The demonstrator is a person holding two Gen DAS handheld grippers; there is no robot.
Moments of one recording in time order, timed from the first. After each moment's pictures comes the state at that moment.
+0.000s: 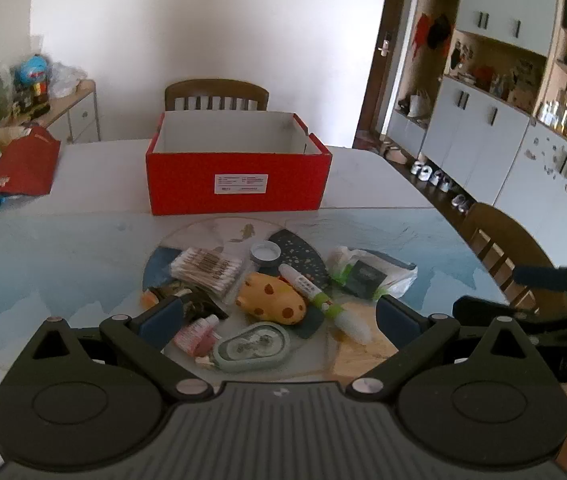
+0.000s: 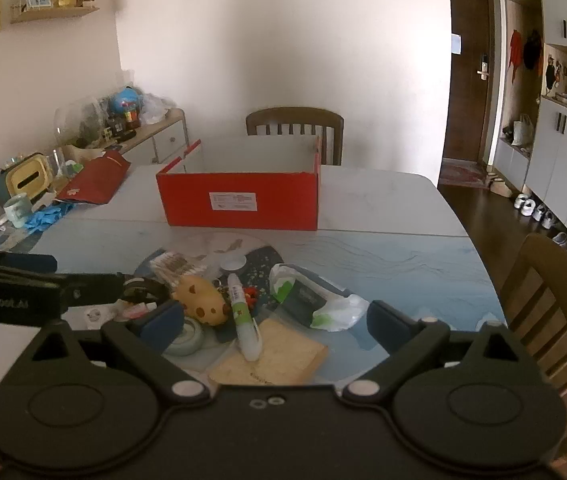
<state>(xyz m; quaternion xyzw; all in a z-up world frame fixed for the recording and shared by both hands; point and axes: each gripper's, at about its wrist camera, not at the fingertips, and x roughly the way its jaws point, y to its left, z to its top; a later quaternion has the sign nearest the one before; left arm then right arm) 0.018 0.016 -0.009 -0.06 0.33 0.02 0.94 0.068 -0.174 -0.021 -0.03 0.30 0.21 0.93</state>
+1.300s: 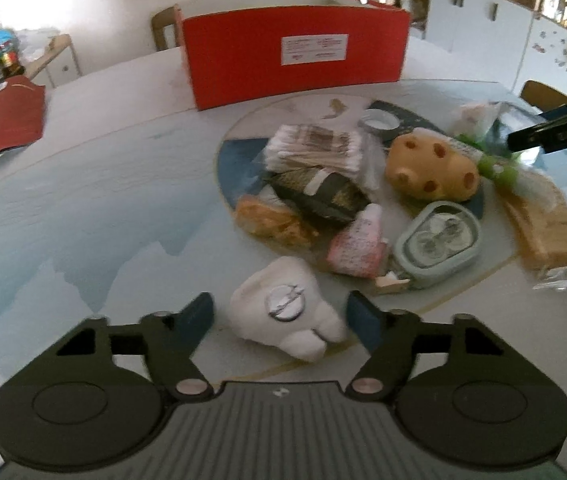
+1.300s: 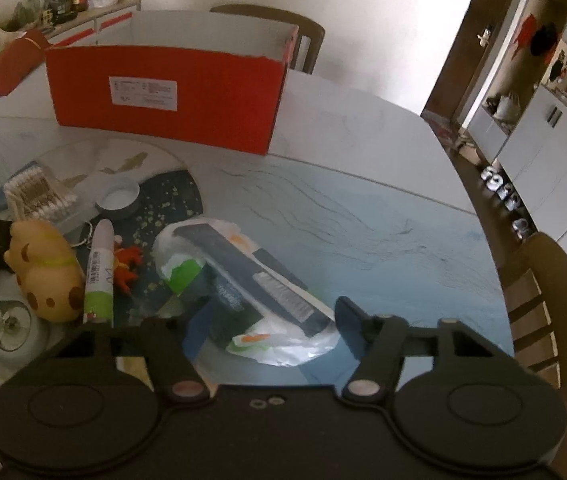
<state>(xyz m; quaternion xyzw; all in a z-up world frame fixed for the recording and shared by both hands) 0.061 0.126 -0.131 0.02 0.44 -0.02 0.90 0.209 -0.127 -0.114 -0.15 0.42 0.13 0.88</state>
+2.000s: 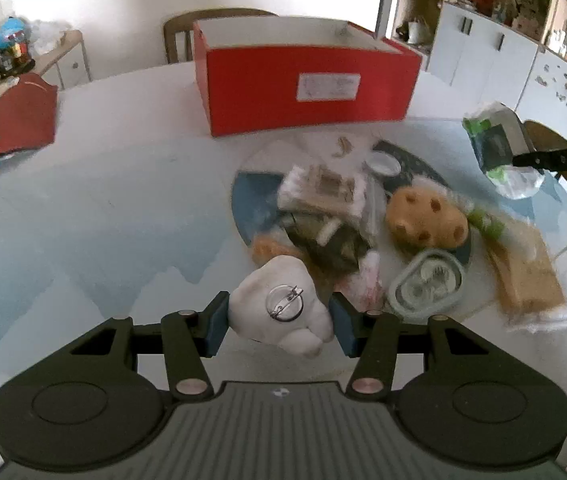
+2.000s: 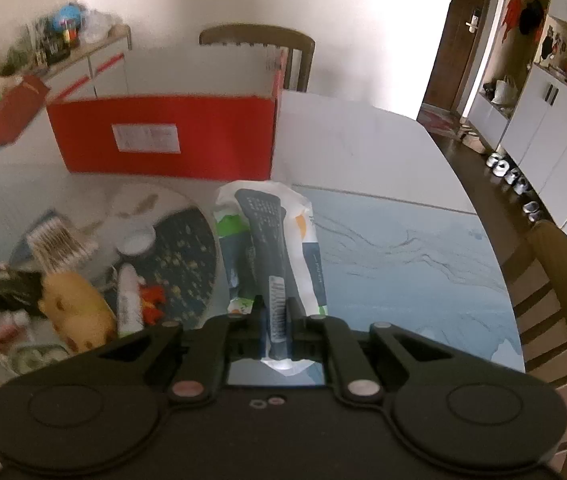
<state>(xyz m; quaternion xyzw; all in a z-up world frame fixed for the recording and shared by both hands) 0.065 0.143 -0.097 -0.02 0.42 -0.01 0.91 0.207 -0.134 -0.075 -0.08 0.41 0.15 0.90</state>
